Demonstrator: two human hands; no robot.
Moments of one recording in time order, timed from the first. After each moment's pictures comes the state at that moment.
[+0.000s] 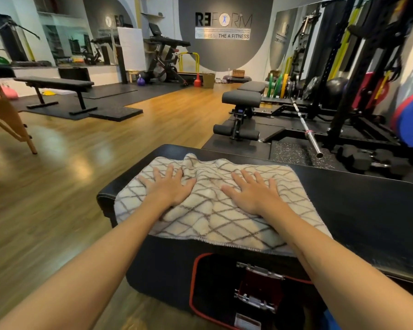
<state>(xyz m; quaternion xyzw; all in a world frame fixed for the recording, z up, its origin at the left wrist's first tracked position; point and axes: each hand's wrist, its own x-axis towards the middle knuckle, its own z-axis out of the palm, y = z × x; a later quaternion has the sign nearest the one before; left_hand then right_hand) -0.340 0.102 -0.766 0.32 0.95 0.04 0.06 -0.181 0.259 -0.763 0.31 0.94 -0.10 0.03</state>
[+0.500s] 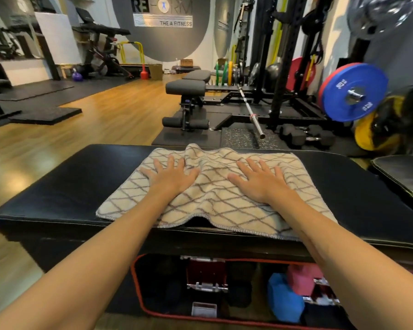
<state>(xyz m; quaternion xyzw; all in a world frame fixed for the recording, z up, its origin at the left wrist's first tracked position) -0.241 0.242 -0.764 0.41 0.91 0.04 0.07 -0.042 0.359 -0.762 0.41 0.91 -0.09 0.01</state>
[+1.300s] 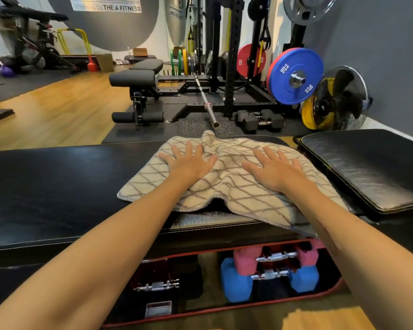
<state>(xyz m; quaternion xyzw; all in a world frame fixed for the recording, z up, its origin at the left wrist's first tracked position) -0.088 0.375 -0.763 0.53 0.85 0.02 0.07 0.123 0.437 -0.762 0.55 0.83 -0.10 -0.01</state>
